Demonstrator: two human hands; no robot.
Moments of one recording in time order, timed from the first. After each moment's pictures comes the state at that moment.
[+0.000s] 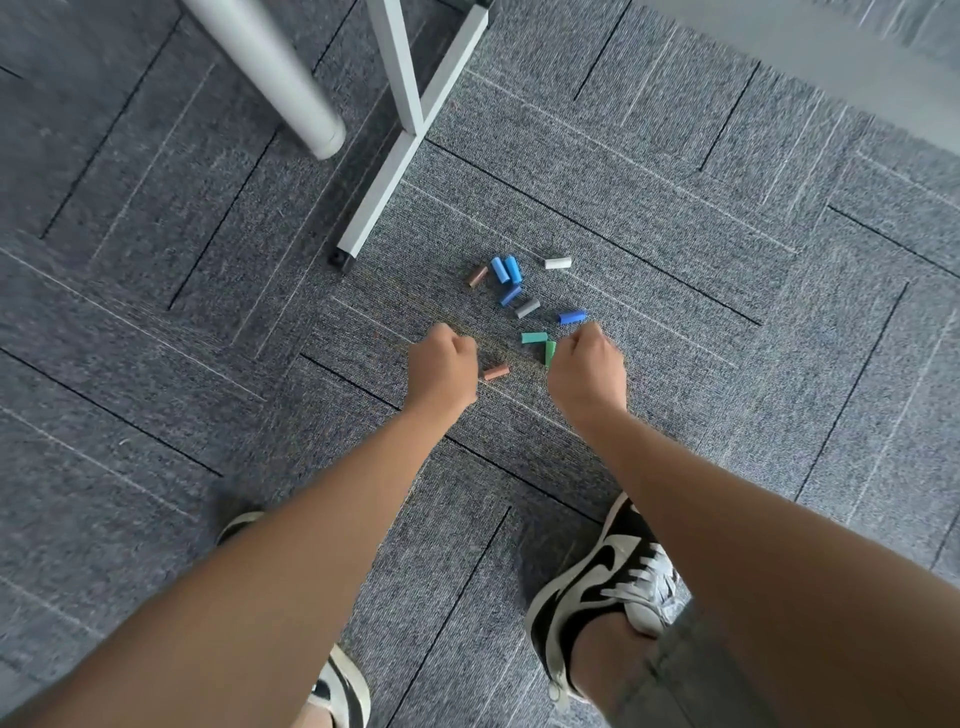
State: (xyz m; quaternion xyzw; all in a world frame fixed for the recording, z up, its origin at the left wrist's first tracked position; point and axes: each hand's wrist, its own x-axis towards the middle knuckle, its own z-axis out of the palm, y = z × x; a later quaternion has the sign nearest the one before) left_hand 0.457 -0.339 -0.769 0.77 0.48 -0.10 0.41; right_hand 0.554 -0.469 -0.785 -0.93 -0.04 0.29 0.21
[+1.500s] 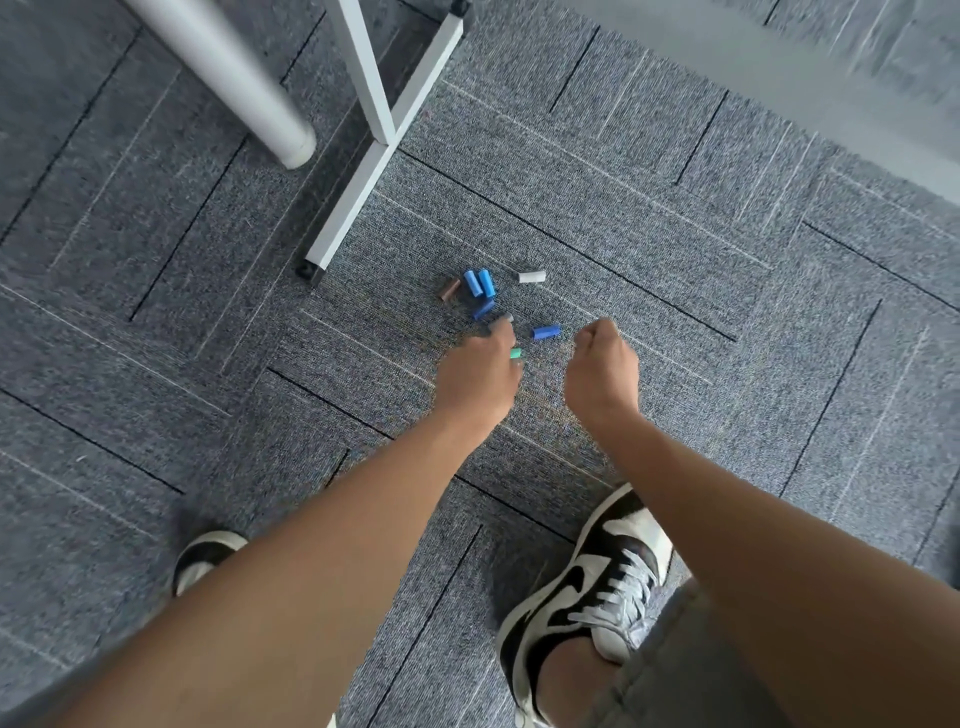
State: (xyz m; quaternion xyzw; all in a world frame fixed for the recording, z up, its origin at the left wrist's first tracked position) left_hand 0.504 -0.379 -0.778 0.91 0.29 -0.13 0.27; right_hand 0.595 -0.495 -0.780 -0.92 -0.02 0.28 0.26
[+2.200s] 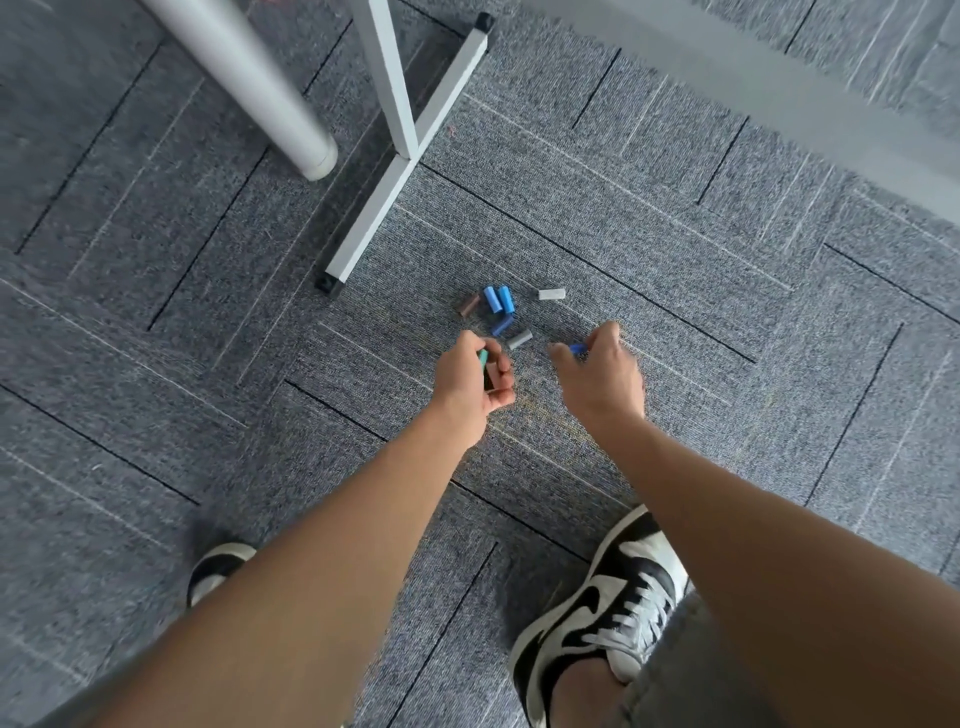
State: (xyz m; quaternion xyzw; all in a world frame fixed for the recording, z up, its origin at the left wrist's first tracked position) left_hand 0.506 -0.347 -0.768 0.25 0.56 -0.02 0.79; right_hand 0.598 -0.471 -0.776 -0.93 -0.07 0.31 0.20
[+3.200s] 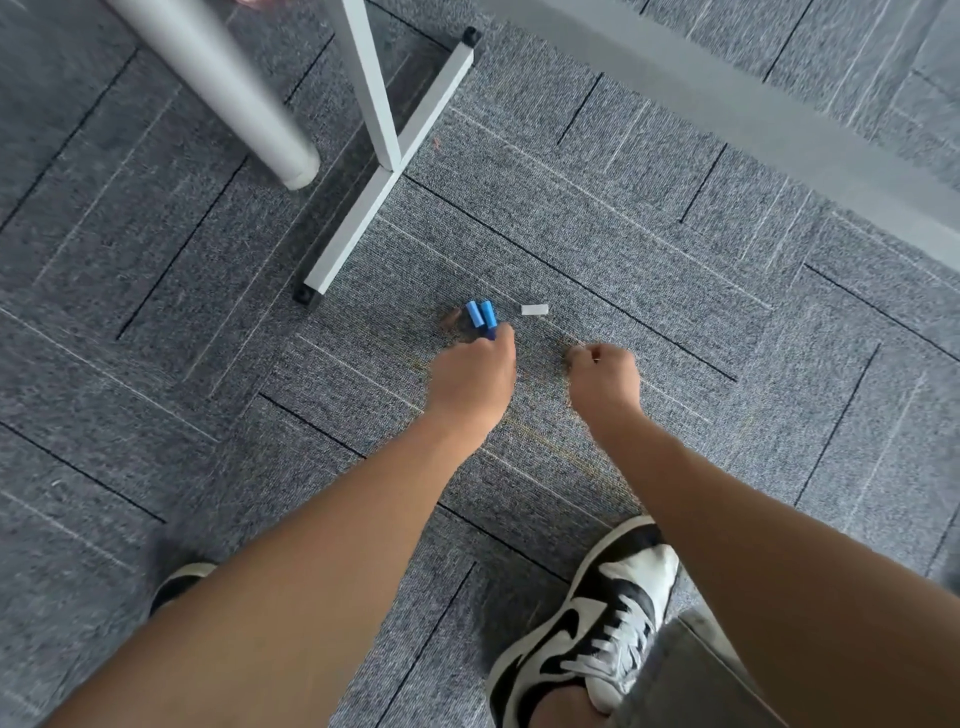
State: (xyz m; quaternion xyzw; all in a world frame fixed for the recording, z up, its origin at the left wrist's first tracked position) left_hand 0.531 -0.352 -0.791 0.95 0.24 -0.10 0.17; right_hand 0.625 -0.473 -0.781 -0.87 0.10 0.35 0.34
